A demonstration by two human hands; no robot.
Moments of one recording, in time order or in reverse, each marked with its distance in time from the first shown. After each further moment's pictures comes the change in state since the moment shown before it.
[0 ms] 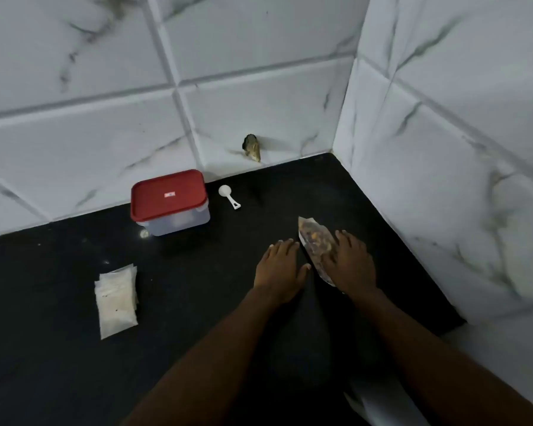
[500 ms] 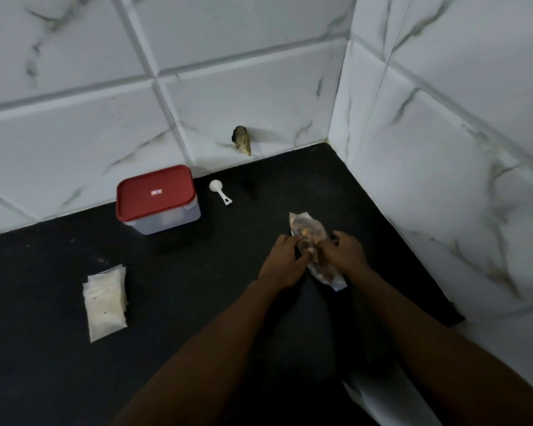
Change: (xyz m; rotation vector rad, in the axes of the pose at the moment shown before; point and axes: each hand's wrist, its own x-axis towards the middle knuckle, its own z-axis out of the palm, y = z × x) left_hand 0.026 0.019 0.007 -0.524 -0.010 -0.109; right_hand 0.035 0.011 0.000 0.467 -0.196 0.293
